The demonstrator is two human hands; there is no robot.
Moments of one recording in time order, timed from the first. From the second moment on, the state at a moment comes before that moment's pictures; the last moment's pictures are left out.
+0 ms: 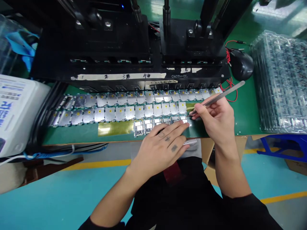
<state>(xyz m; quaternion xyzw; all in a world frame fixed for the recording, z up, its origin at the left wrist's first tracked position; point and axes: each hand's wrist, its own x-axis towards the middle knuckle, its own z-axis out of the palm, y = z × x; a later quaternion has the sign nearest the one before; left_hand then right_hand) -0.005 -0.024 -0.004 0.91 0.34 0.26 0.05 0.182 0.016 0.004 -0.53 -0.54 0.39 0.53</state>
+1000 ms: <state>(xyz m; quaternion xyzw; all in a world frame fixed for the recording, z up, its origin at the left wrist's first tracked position) -0.004 -0.025 -0.004 0.90 0.34 0.26 0.04 0.187 0.000 0.001 -0.52 -0.62 0.30 0.50</state>
